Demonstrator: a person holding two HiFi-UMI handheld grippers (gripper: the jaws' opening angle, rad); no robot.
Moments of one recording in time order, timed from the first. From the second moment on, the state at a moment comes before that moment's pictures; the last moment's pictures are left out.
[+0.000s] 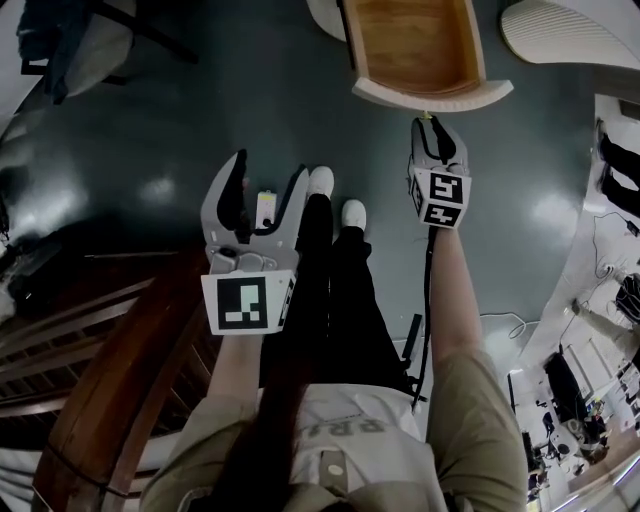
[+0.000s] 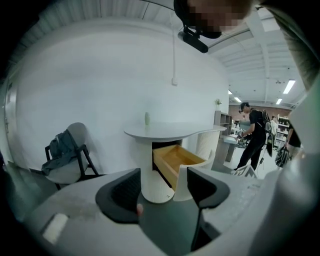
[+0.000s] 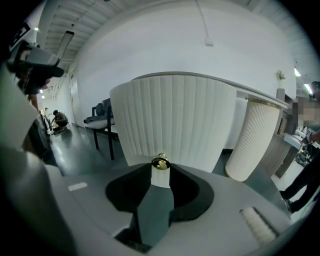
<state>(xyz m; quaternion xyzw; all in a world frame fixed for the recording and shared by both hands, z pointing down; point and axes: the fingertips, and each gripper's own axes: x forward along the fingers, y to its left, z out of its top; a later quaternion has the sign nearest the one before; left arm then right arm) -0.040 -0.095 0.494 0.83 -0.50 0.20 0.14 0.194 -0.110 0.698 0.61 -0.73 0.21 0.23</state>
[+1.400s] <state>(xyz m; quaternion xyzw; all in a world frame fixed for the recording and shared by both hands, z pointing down) -0.062 -0.094 0.517 0.80 -0.54 0.21 0.16 0.190 -0.126 0.700 0.59 -0.73 0.25 0.23</state>
